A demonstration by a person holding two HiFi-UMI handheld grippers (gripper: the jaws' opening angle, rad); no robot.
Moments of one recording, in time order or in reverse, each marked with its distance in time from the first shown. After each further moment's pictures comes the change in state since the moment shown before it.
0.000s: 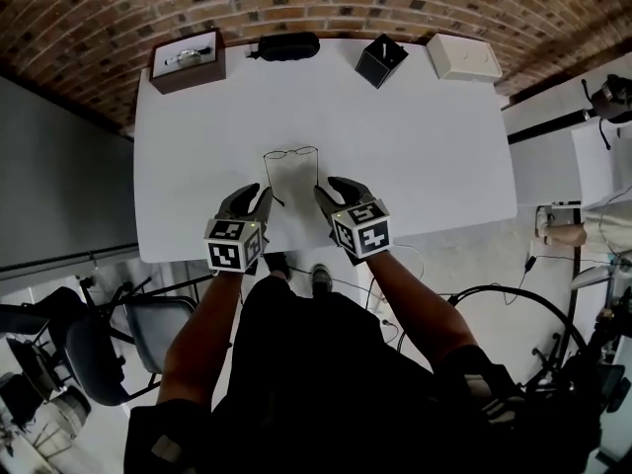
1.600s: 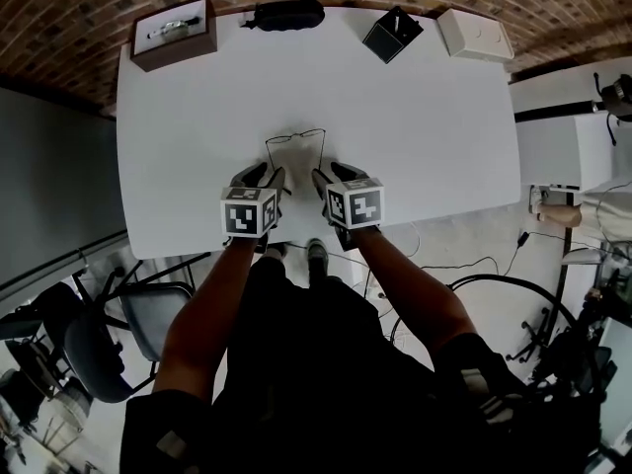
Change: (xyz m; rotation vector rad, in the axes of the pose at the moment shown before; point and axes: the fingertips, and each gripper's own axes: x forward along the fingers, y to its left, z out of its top) left arm 0.063 0.019 -0.048 -0.101 0.222 -0.025; right arm 0.057 -0.018 -0.050 0.215 0.208 -0.101
